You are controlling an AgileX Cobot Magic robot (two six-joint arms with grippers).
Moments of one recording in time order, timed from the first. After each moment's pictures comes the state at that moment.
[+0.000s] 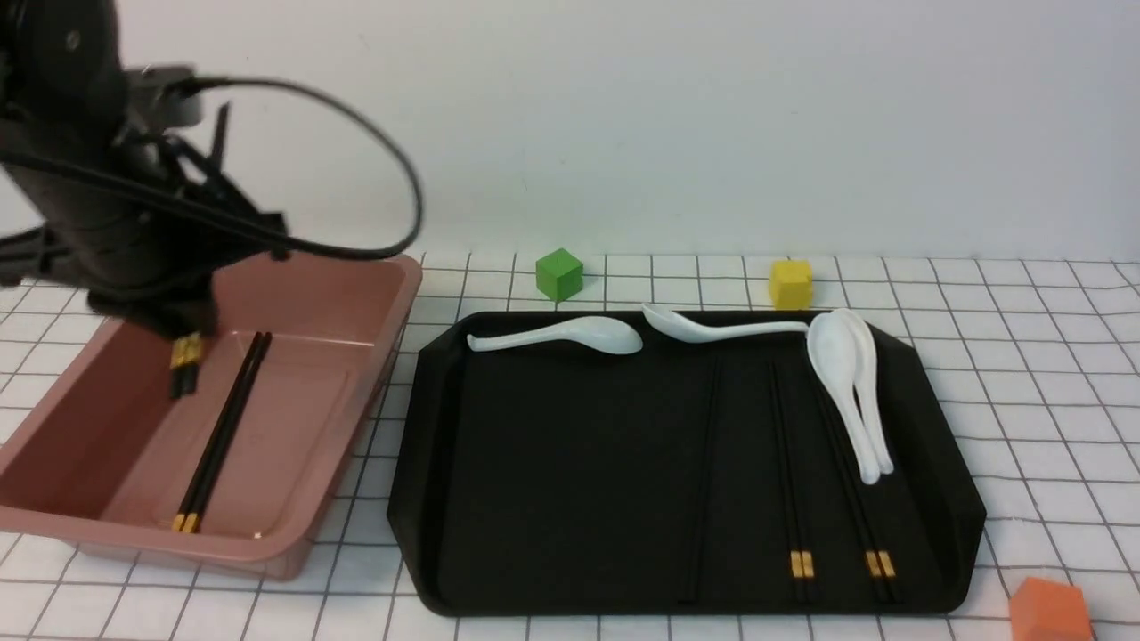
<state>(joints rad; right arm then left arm) 0.04 -0.01 0.02 0.03 0.36 0.06 -0.16 1.62 -1.41 0.15 1.05 -0.45</state>
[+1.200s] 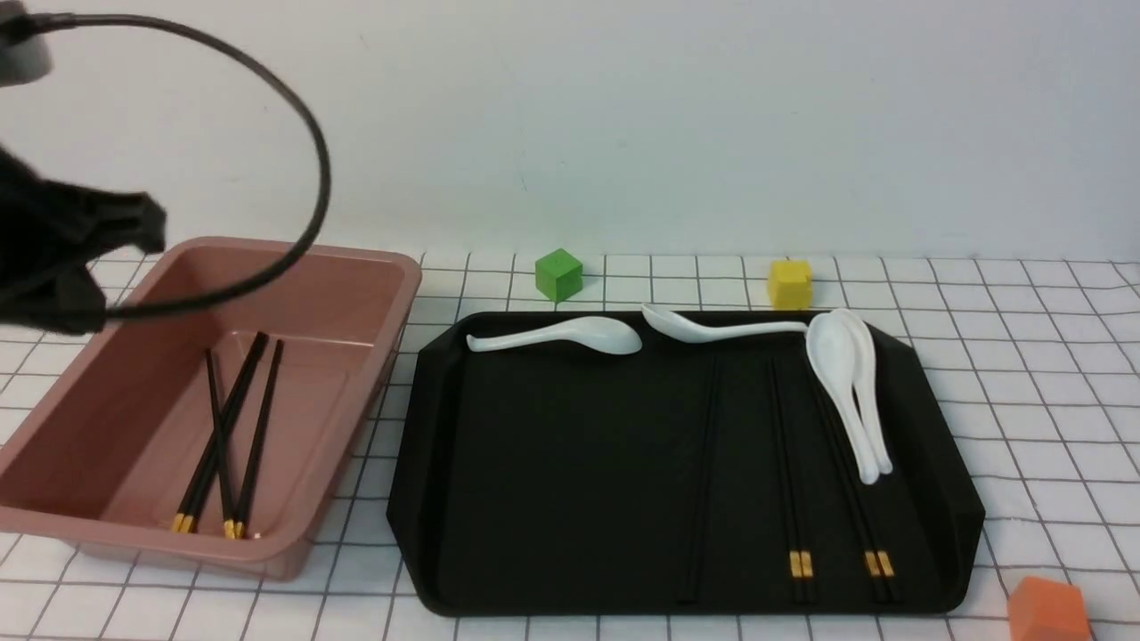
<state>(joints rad) 0.04 -0.01 0.02 0.03 0.36 0.06 -0.11 1.22 -1.23 0.04 1.06 -0.29</state>
